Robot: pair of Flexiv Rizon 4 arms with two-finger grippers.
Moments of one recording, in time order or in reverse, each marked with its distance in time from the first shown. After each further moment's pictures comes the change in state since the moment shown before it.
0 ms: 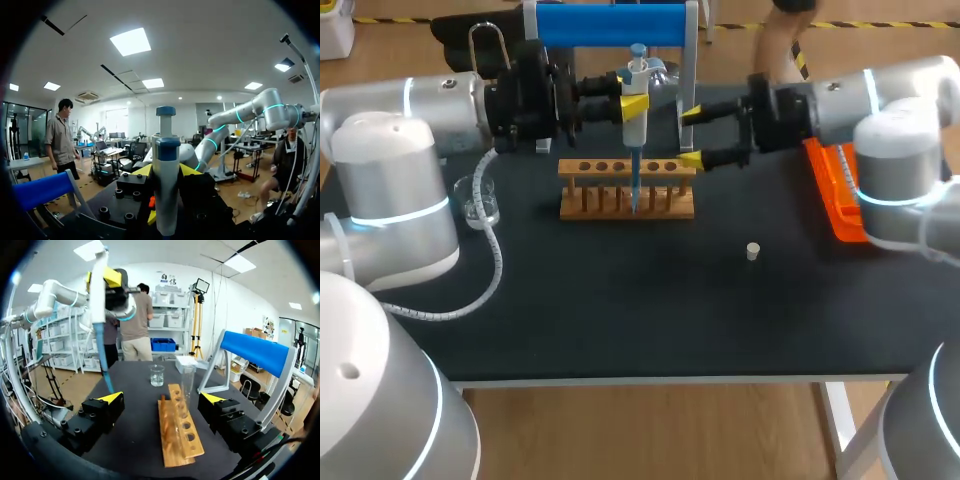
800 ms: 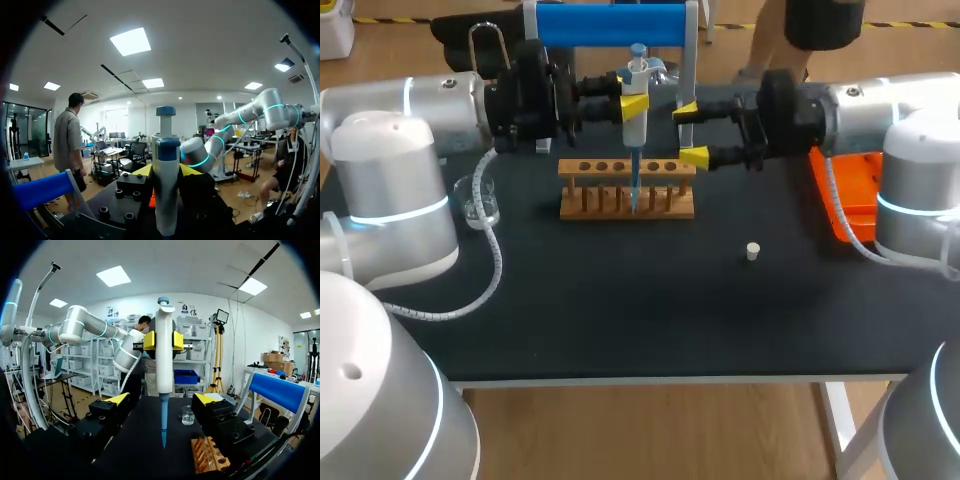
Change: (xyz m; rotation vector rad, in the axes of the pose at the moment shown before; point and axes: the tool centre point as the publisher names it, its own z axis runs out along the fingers) left arm 0.000 0.000 0.000 -0.001 0.000 0.000; right arm 0.087 0.083 -0.005 -0.251 0.166 -0.036
